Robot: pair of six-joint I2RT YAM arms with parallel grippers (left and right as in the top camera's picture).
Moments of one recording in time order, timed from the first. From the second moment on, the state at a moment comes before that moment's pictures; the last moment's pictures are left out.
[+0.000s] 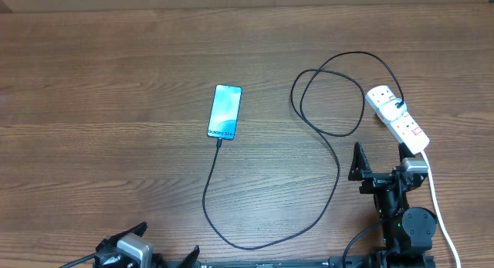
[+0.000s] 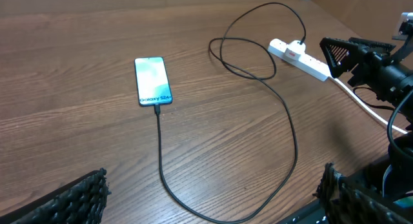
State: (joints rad) left arm -0.03 0.19 1.08 -1.39 0.46 0.01; right arm -0.01 0.01 0.02 -0.03 -0.04 0.12
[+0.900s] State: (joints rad) left arm 0.00 0.02 0.48 -0.32 0.09 -0.06; right arm -0.01 0.01 0.02 -0.03 -0.04 0.12
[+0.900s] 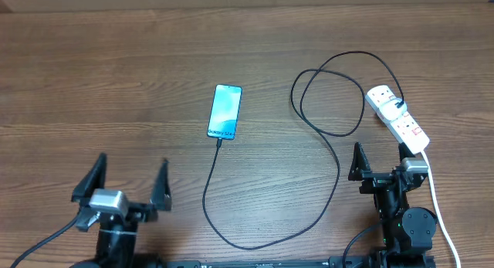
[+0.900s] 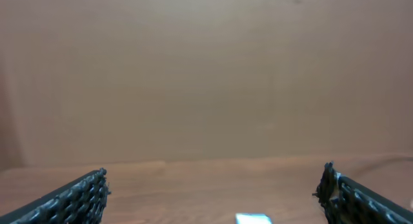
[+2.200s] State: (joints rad) left arm 0.02 0.01 0.01 0.02 -0.26 -0.14; right arm -0.01 0.01 0.02 -0.04 -0.04 0.12
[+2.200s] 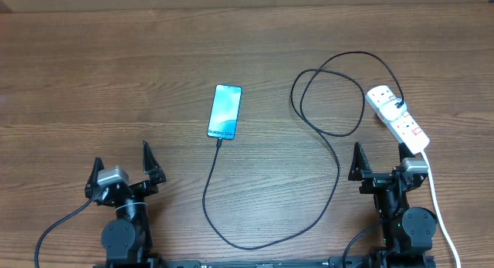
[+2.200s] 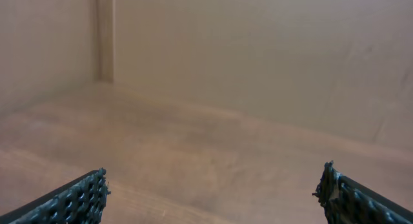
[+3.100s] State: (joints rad) left arm 0.03 0.02 0.01 -0.07 -0.16 -0.09; right arm -0.01 0.01 0.02 -0.03 -0.04 0.12
